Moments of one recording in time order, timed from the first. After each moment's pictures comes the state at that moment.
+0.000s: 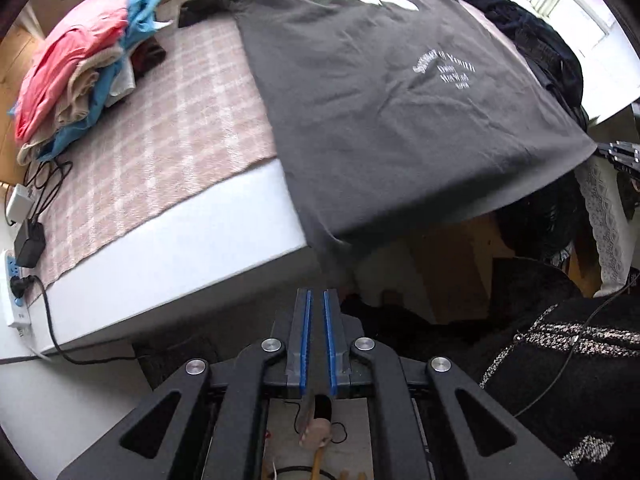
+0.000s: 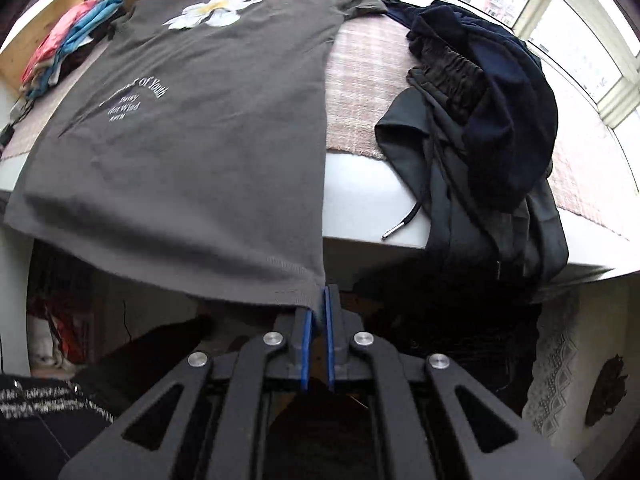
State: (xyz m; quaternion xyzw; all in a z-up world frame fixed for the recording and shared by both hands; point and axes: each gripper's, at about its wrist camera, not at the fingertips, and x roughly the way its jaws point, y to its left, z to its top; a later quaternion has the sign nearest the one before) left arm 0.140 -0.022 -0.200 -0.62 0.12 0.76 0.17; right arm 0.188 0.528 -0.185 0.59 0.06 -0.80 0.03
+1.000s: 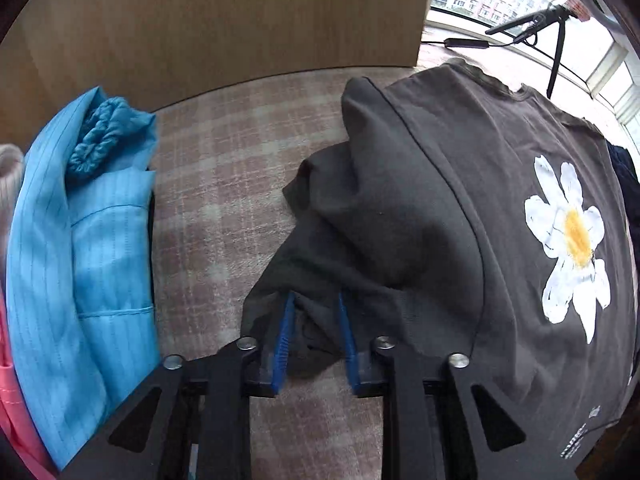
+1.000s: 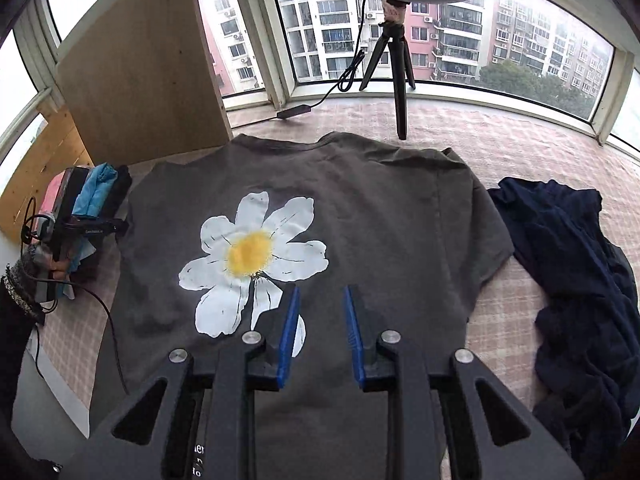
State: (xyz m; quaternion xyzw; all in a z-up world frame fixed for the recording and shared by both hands) left arm -0.310 0.007 -0.280 -0.57 0.09 0.80 0.12; right arm -0.178 0.427 -0.130 0.49 -0.04 -0.87 0.07
